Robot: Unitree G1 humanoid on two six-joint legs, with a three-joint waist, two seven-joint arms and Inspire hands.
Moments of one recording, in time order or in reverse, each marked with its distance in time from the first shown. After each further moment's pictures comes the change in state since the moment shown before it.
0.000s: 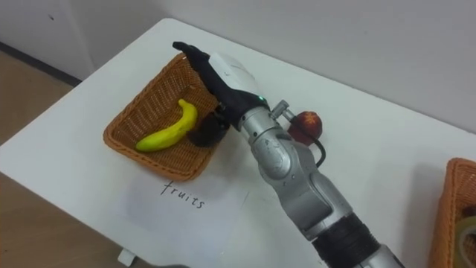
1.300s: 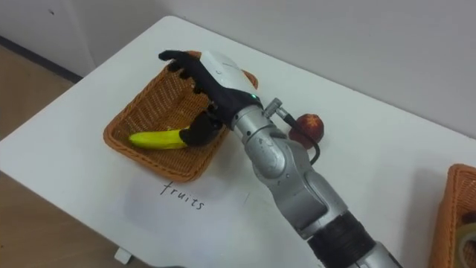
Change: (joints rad) left arm -0.027 0.008 -0.003 -0.102 0.010 -0.003 0.052; right arm -0.013 0.022 0.016 -0.012 -0.010 0.009 0.017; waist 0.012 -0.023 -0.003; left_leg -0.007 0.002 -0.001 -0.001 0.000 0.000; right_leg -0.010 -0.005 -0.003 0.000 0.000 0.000
